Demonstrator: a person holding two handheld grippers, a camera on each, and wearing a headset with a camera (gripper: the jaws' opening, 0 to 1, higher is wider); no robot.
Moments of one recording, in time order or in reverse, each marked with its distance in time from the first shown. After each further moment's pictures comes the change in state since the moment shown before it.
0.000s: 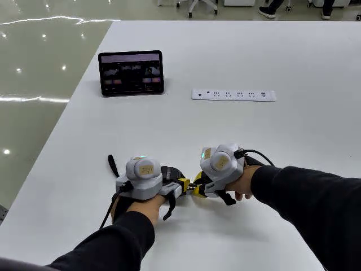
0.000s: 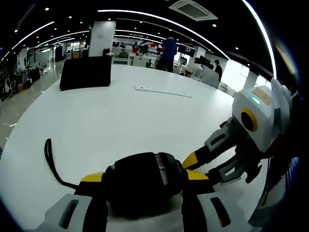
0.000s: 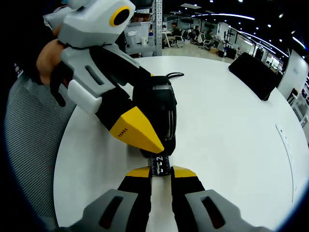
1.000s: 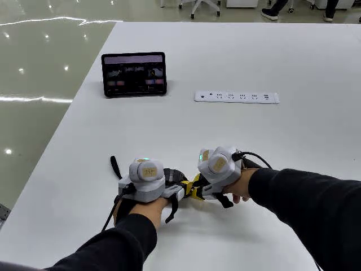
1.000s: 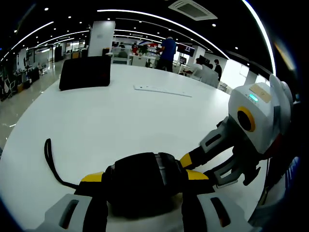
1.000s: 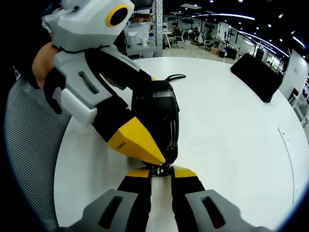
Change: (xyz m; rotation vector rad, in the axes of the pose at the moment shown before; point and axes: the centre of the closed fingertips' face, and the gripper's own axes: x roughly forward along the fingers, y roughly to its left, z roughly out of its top) left arm 0.001 -0.001 -0.001 0.004 0.002 -0.004; right arm 0.008 0.001 0.008 0.002 -0.001 0.007
